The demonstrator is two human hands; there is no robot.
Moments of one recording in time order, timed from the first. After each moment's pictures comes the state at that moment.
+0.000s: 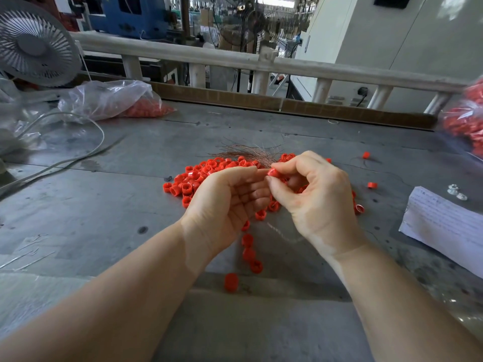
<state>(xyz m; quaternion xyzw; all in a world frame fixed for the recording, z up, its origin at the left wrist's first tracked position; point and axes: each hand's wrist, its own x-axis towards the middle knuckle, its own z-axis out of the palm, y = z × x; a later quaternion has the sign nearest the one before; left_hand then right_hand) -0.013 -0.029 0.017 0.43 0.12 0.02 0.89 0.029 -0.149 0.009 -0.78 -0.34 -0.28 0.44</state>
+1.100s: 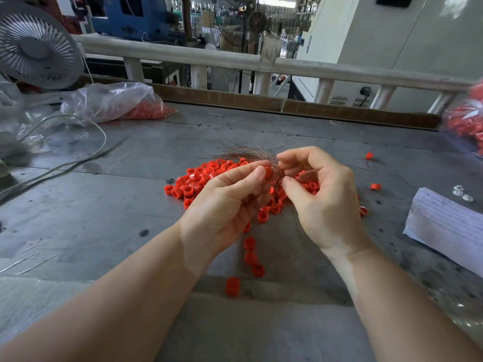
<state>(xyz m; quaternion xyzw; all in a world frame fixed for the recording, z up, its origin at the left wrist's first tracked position) -0.008 -0.023 0.004 0.44 0.04 0.03 0.90 0.024 -0.151 0.015 -0.77 -0.30 -0.20 0.53</state>
